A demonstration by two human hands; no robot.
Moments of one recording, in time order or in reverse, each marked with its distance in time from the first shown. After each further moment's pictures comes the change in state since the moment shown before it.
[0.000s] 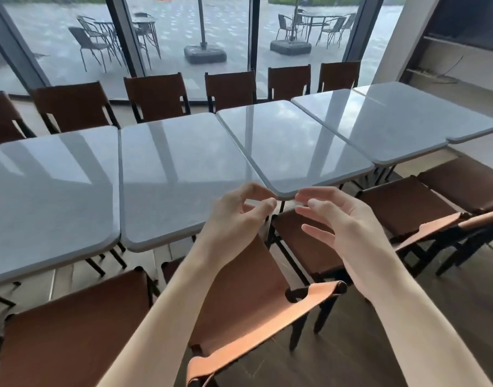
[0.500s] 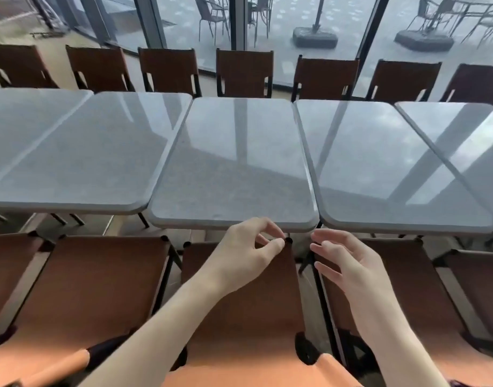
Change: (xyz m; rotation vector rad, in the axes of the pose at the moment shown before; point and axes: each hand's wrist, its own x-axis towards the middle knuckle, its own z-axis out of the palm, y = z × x) left_hand 0.090 -0.093 0.062 0.179 0.149 -0.264; right_hand 0.165 0.105 -0.032 -0.060 -0.266 0.143
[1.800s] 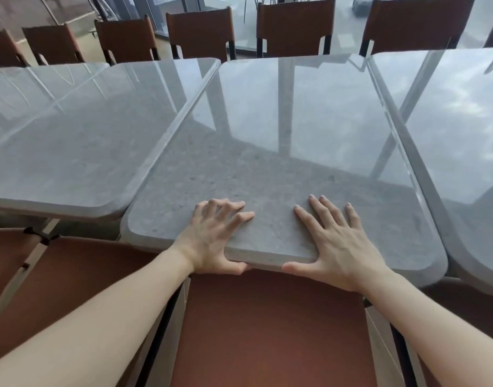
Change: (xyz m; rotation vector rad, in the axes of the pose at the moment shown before) left_hand 0.244 -0.335 -0.021 1.081 0.131 0.293; right_hand 0.351 0.210 0.112 -1.402 -0.481 -0.571
